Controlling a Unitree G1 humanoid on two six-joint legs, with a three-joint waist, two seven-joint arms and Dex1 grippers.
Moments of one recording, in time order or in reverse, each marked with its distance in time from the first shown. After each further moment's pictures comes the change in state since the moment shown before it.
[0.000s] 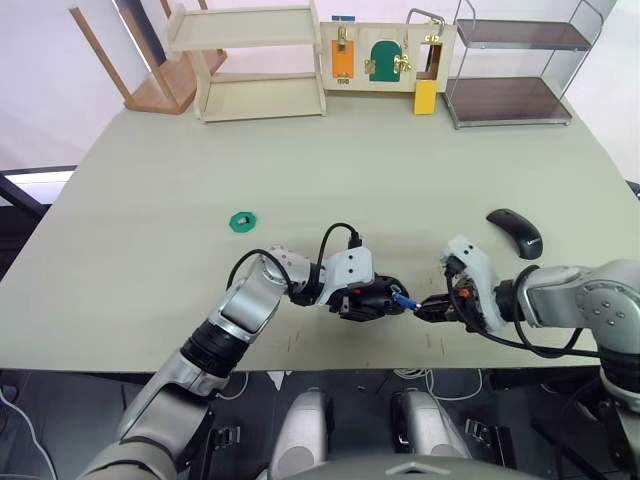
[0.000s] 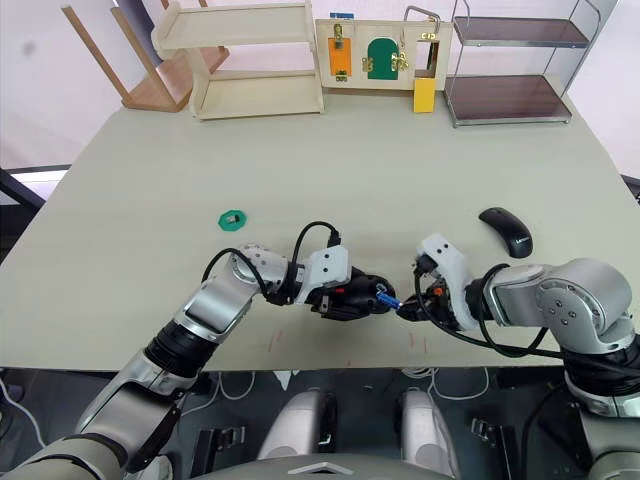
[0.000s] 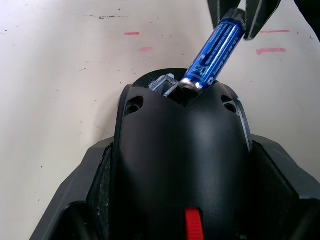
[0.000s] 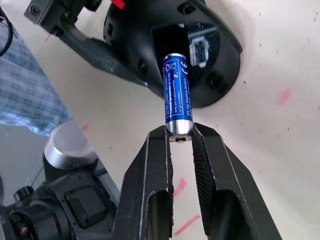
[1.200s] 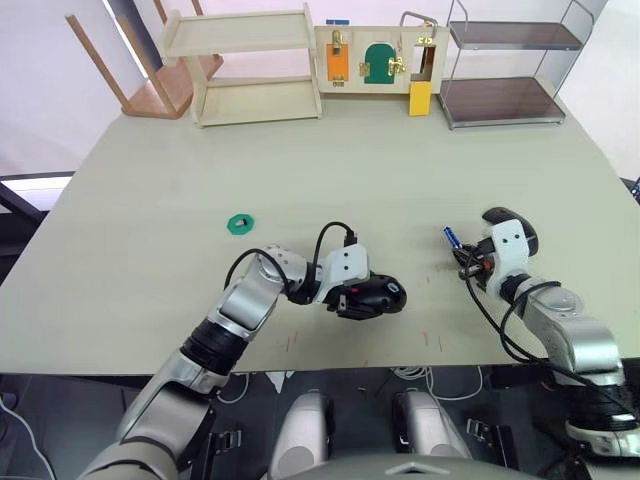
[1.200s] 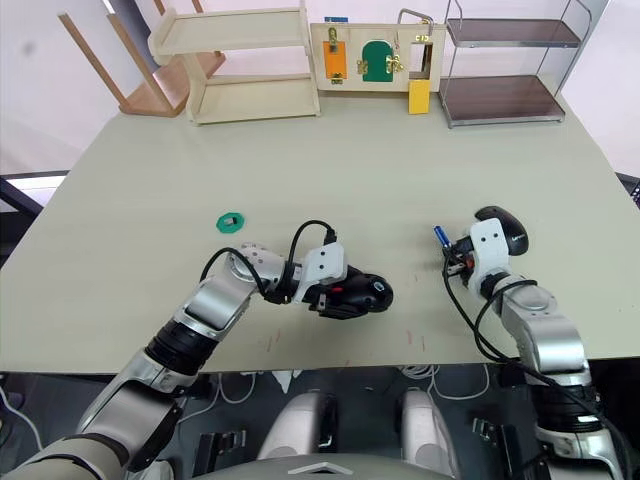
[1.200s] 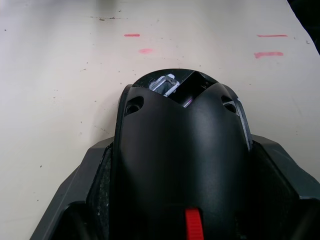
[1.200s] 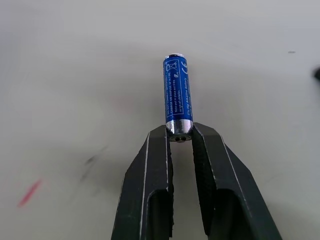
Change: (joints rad) left arm 0.000 -0.008 0.034 0.048 -0.022 -0.021 -0.023; right arm 0.302 0.144 -0.072 0.146 -0.678 -0.854 0.083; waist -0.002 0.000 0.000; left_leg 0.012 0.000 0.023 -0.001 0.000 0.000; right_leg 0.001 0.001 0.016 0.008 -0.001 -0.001
